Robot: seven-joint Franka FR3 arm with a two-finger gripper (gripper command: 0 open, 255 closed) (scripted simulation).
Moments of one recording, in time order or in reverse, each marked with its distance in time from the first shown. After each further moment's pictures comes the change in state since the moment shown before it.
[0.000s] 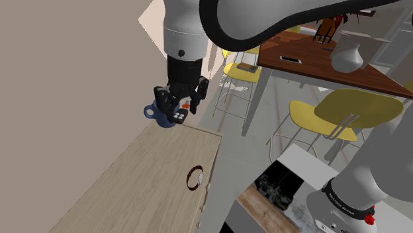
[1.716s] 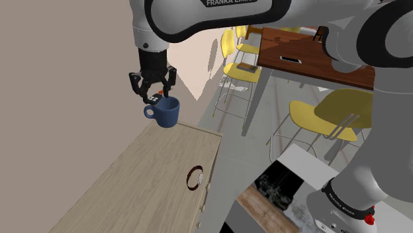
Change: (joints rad) arm 0.034 0.458 -0.067 0.522 -0.199 -0.110 -0.042
